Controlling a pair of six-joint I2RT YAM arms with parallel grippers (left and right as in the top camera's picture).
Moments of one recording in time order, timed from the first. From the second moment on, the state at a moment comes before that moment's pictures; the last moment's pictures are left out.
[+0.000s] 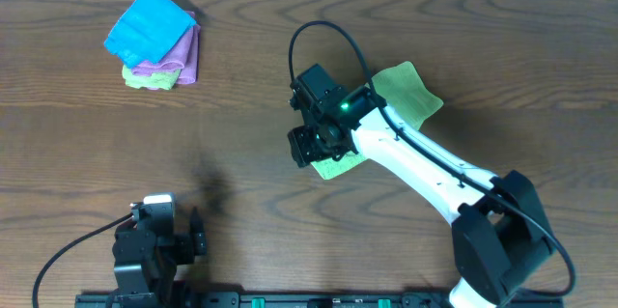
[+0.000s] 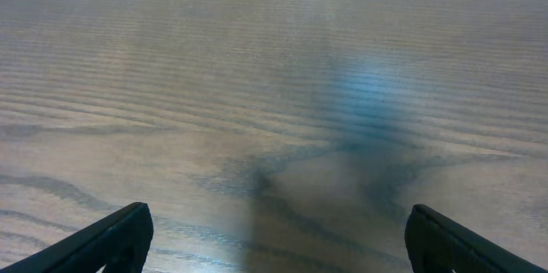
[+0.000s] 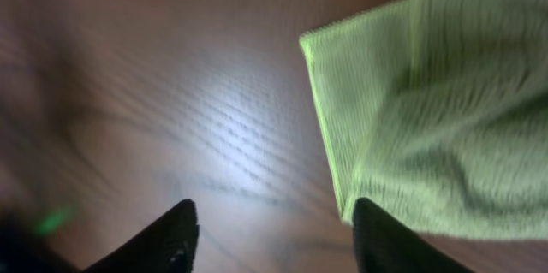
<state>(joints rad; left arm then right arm) 0.05 0.01 0.29 -0.95 -0.06 0.03 0.69 1.83 1.38 -0.83 -0.19 0.36</state>
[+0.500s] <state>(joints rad) 0.05 0.01 0.29 -0.95 -0.06 0.03 0.65 1.94 1.38 -0.64 0.03 0.33</state>
